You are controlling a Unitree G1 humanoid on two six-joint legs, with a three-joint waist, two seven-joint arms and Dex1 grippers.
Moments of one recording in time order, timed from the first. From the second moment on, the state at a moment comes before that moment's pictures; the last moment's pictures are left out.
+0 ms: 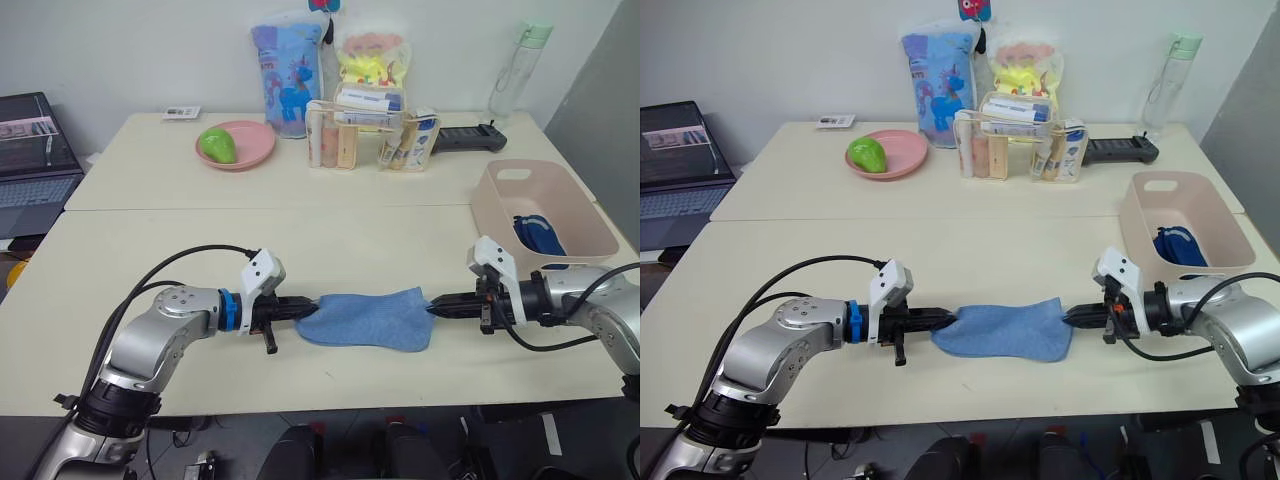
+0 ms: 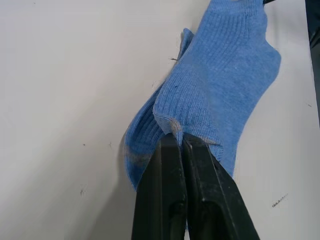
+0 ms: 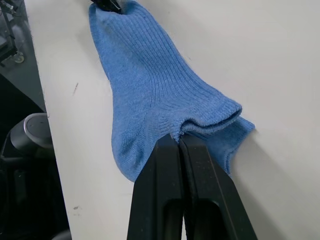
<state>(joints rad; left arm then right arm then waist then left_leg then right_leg) -0.30 0.67 -0.13 -0.22 -0.44 0.68 -0.99 -0.37 -0.92 0.10 -0.30 0.55 0.89 1.07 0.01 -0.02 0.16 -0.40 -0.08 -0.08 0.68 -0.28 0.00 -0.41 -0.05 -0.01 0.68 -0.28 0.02</state>
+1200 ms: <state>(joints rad) -0.30 0.68 -0.07 -0.16 -0.43 0.62 -1.01 -0.34 -0.88 0.06 -0.24 0.45 0.69 1.06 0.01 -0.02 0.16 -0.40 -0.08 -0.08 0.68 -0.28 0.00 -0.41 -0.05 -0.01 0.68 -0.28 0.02</state>
